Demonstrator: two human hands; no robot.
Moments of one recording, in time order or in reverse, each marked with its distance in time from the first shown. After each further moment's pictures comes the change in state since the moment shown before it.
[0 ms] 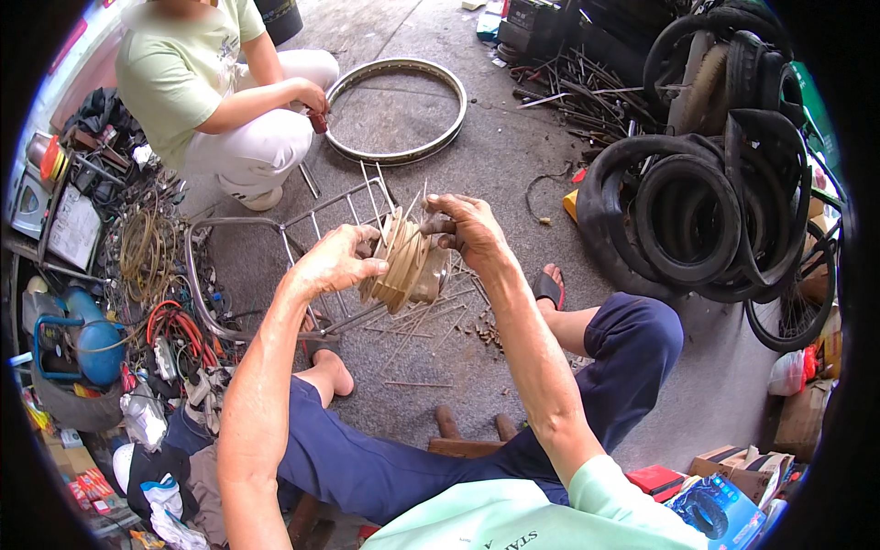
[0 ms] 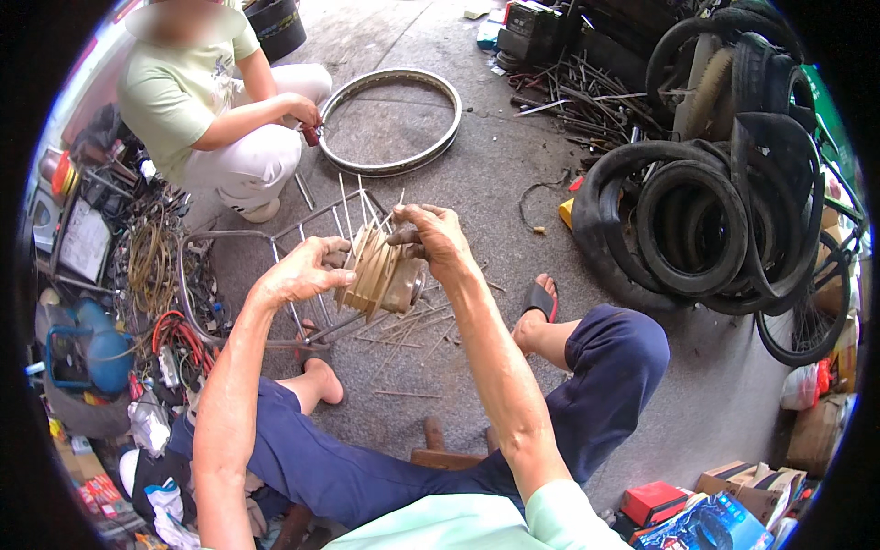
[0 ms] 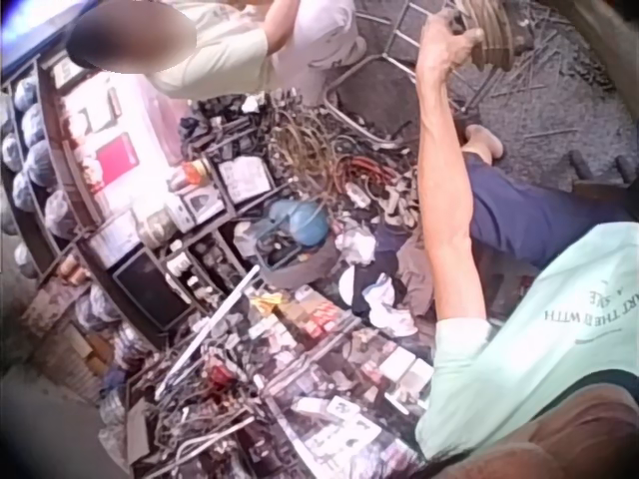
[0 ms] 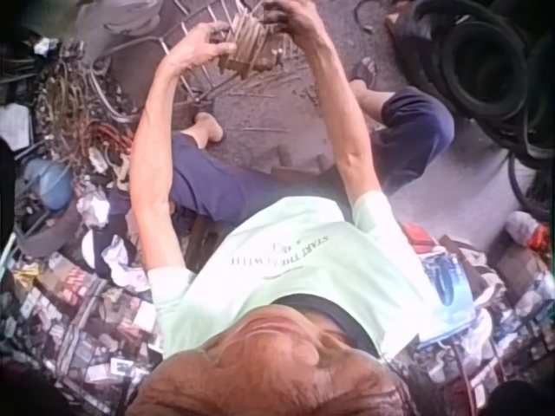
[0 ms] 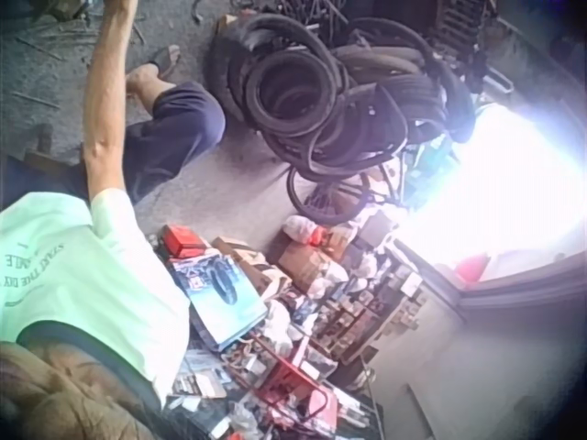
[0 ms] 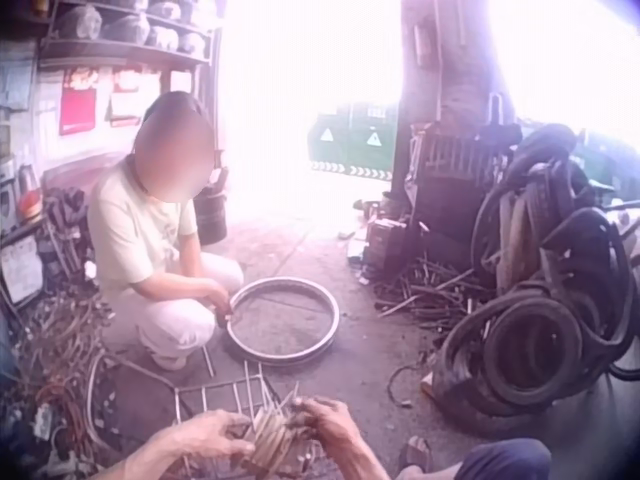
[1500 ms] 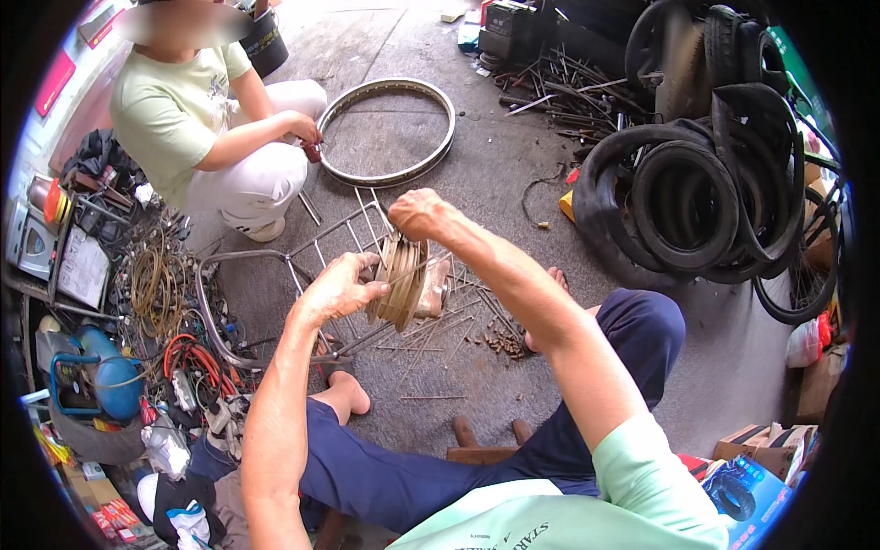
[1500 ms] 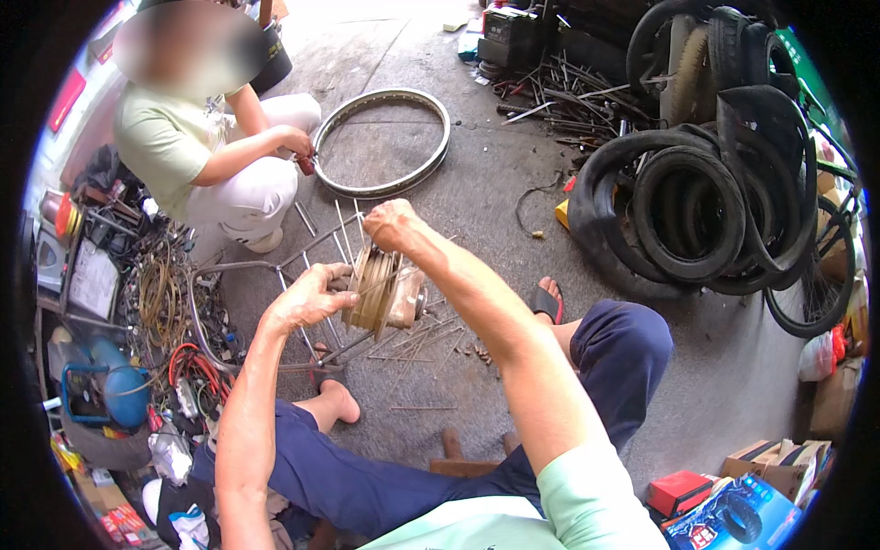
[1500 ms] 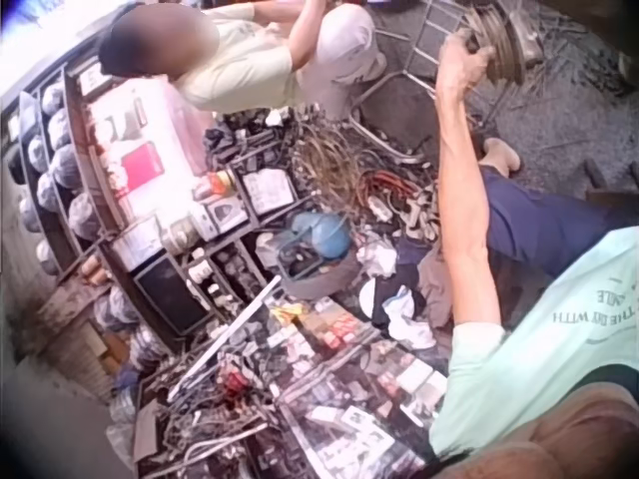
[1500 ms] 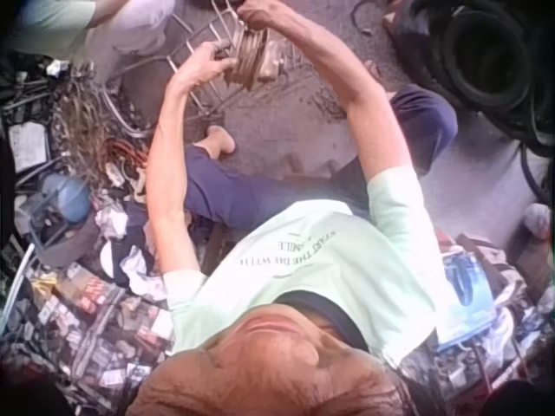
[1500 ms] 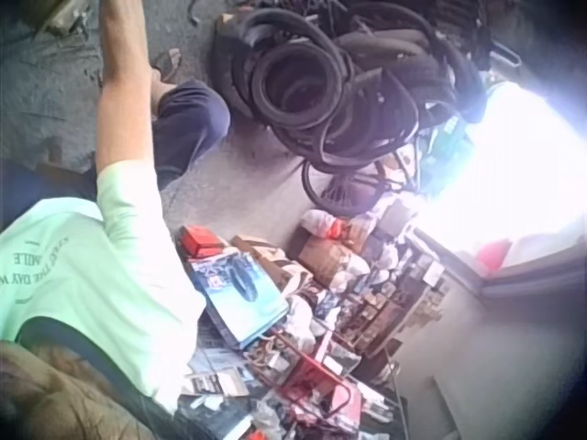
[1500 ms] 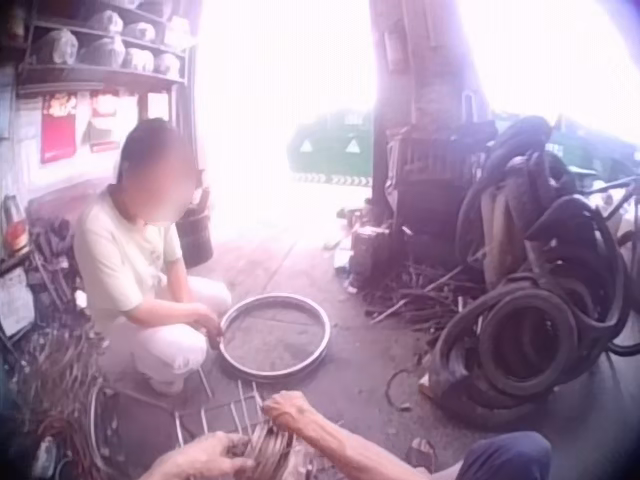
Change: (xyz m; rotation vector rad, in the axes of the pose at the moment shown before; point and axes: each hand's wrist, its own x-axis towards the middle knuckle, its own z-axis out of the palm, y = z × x) left_hand 0.005 -0.009 0.004 0.074 0.059 0.037; right_hand 0.093 -0.014 0.046 -2.077 -0.436 -0.355
